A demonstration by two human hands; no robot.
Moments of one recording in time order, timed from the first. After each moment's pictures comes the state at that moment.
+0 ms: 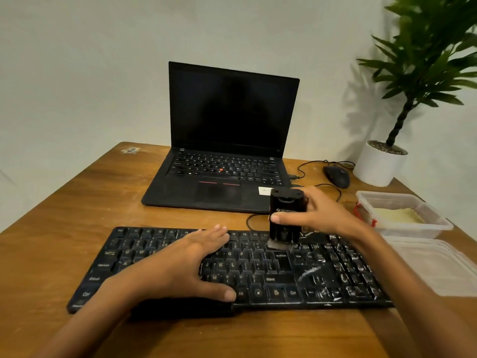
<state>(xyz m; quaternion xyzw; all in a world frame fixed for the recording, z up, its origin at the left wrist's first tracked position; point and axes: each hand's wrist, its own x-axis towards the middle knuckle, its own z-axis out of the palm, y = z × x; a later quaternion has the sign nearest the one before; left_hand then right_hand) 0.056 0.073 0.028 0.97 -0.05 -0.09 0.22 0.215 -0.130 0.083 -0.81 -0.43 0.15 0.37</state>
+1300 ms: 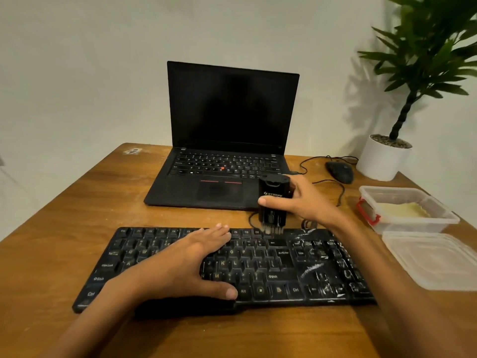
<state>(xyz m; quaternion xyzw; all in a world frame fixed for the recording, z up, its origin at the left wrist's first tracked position) 0.055 0.074 0.027 0.97 -0.04 -0.09 0.22 0.234 -0.103 0.065 -0.78 -0.44 0.10 0.43</state>
